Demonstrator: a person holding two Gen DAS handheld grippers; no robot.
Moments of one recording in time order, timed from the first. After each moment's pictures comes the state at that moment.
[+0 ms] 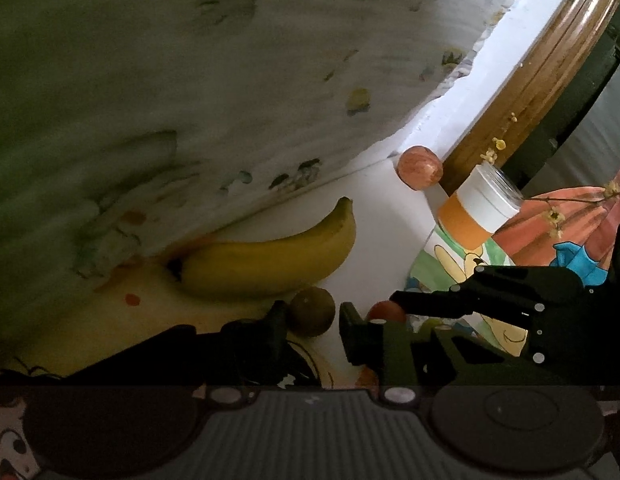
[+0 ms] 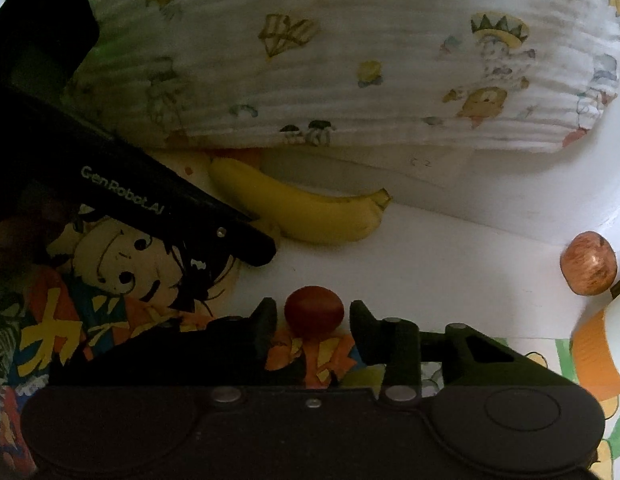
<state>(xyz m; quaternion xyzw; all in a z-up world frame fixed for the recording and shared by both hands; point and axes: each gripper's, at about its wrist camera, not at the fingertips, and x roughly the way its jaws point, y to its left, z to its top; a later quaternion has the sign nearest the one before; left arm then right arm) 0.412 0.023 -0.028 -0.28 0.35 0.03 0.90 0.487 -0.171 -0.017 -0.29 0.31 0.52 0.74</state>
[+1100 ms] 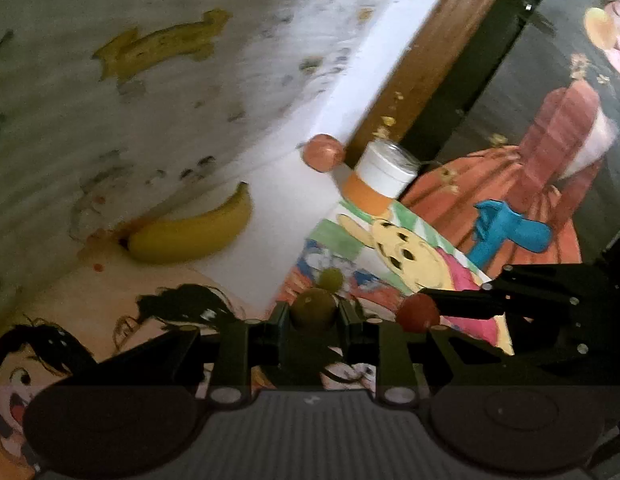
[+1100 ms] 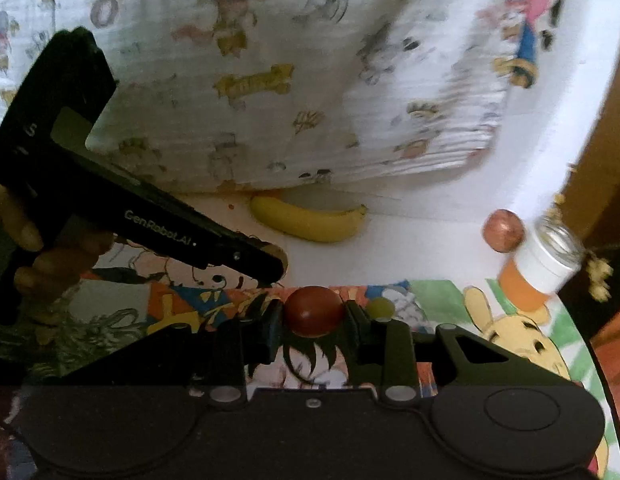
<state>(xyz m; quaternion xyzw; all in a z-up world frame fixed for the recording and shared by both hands) 0.341 -0.018 0.013 -0.24 0.32 -0.08 0.91 0.367 -0.244 0.062 -0.24 0.29 0.43 0.82</state>
